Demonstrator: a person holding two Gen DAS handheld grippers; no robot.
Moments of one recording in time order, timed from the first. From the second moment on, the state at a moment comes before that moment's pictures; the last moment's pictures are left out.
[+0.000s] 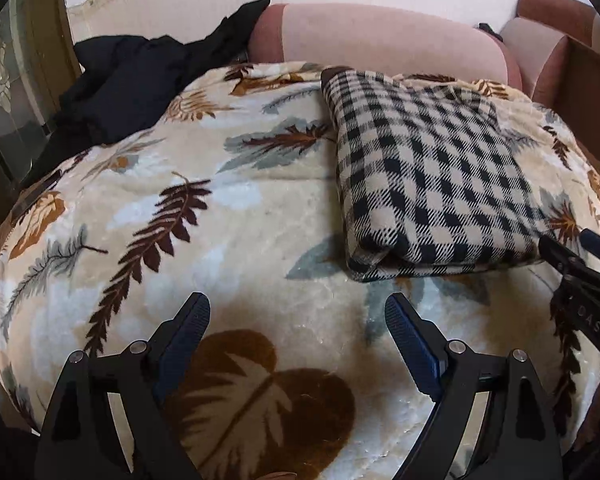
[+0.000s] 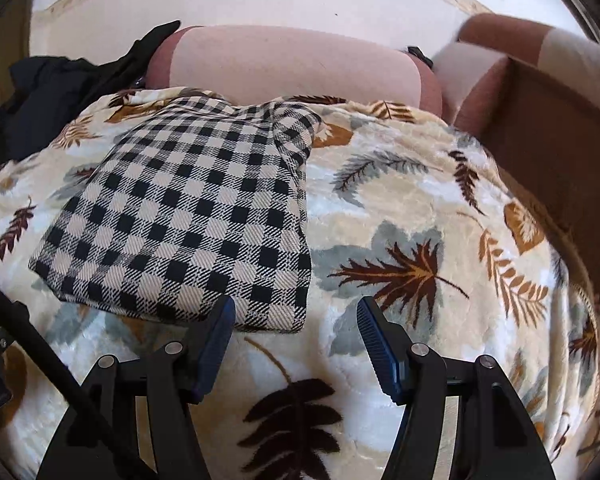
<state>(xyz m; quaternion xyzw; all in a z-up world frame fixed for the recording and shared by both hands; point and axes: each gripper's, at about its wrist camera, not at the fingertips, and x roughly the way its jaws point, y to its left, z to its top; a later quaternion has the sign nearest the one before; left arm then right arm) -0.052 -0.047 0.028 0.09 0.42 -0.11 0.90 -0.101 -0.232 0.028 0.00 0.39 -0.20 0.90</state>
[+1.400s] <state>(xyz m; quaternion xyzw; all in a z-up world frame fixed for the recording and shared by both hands) -0.050 -0.039 0.012 0.07 0.43 -0.11 0.89 -0.105 -0.228 0.032 -0.01 0.39 -0.21 0.90</state>
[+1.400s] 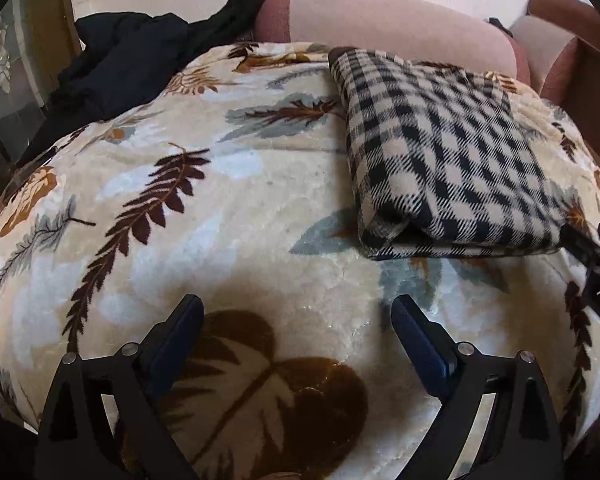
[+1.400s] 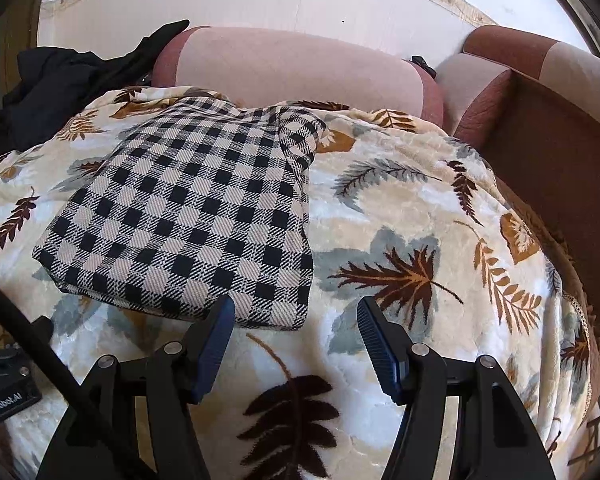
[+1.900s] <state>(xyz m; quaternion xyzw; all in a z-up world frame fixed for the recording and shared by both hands) -0.054 -0.037 0.026 0.06 0.43 -0.12 0.89 -0.107 -0.217 0.030 -0.02 0.39 -0.20 0.90</state>
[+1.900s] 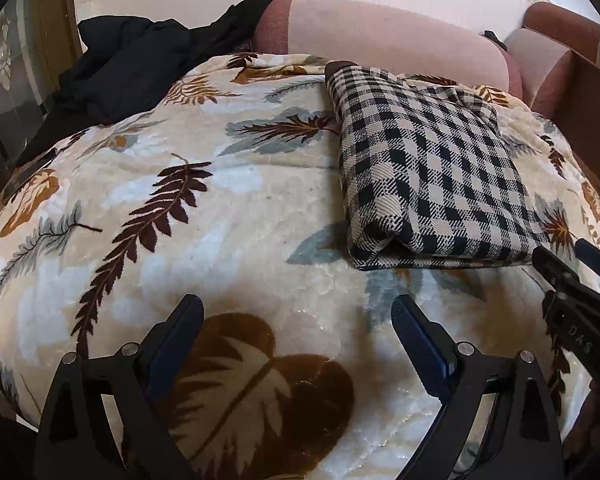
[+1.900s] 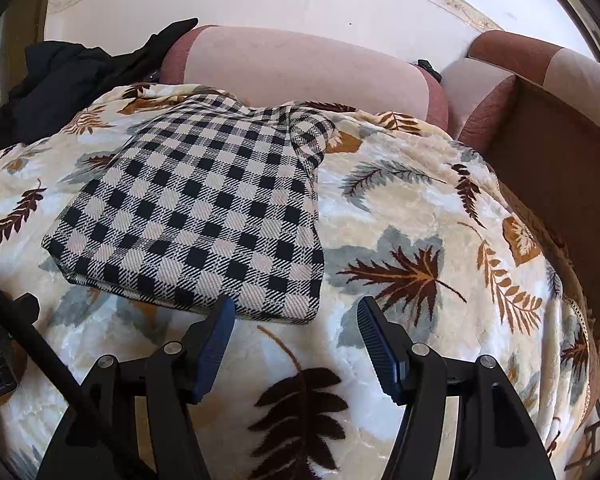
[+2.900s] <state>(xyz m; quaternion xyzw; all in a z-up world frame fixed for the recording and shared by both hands) -0.050 -0.037 0.023 0.04 0.44 -0.13 0.89 -0.107 -0.215 0.033 -0.02 0.38 -0.19 0.90</state>
